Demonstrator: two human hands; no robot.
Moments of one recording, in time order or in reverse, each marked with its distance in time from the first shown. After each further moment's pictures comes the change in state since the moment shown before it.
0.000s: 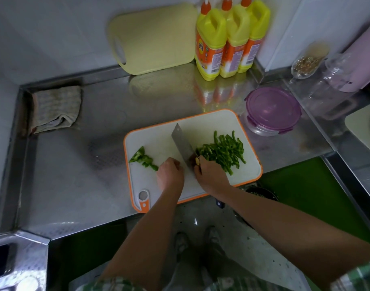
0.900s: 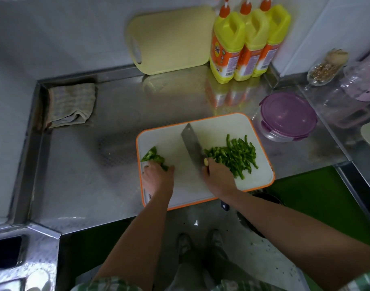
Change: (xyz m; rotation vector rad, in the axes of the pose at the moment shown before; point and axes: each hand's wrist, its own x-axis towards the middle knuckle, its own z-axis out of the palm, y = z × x) left_hand 0.019 -0.039 -0.036 0.078 0.131 -0.219; right_hand 0.005 -0.012 0.005 -0.018 -0.003 0.024
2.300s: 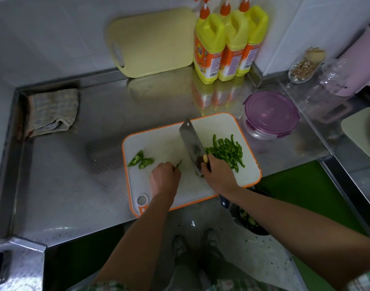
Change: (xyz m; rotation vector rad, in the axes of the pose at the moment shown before) left_hand -0.021 0.025 0.020 0.169 -0.085 0.453; right_hand 0.000 0.027 -0.023 0.160 0.073 -0.003
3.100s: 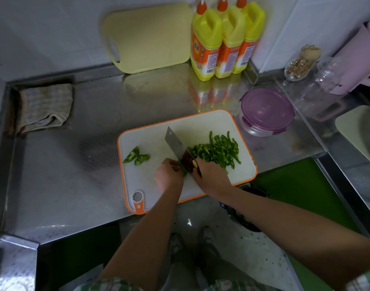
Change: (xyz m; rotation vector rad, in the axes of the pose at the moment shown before) left_hand -0.004 0.020 0.024 -0.491 0.018 -0.306; right_hand -0.016 -0.012 0.000 -0.222 -0.091 -0.088
